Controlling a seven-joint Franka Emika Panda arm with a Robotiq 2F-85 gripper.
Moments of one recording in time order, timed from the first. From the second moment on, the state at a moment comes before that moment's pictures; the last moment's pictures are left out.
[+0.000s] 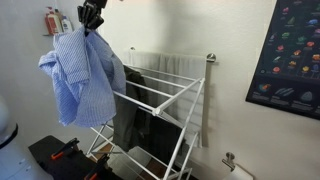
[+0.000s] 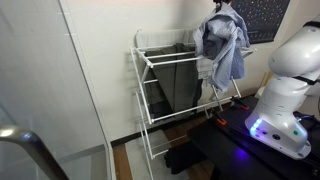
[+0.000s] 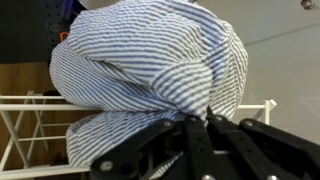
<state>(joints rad) -0.07 -0.40 -0.13 -1.99 0.30 1.25 -0.05</state>
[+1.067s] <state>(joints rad) -0.27 -0.37 -0.32 -2.12 0.15 1.34 -0.05</state>
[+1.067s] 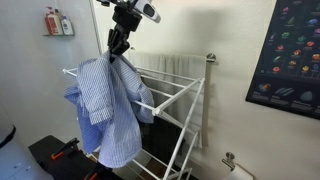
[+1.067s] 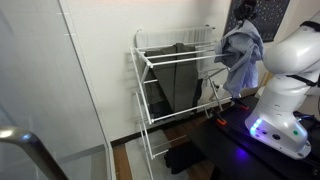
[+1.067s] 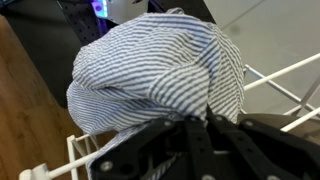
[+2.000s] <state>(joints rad) -0.29 -0.22 -0.36 -2.14 0.13 1.66 -0.08</state>
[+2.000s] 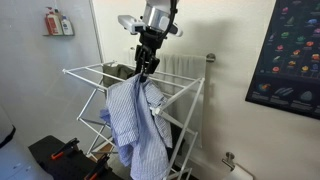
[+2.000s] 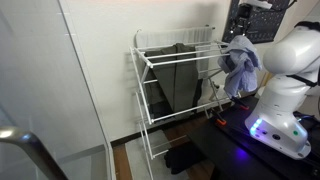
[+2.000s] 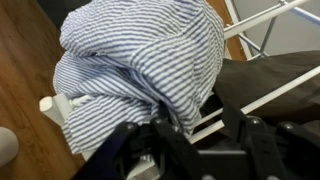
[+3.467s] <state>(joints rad) -0.07 -0.40 -0.13 -2.03 0.22 1.67 -0.09</state>
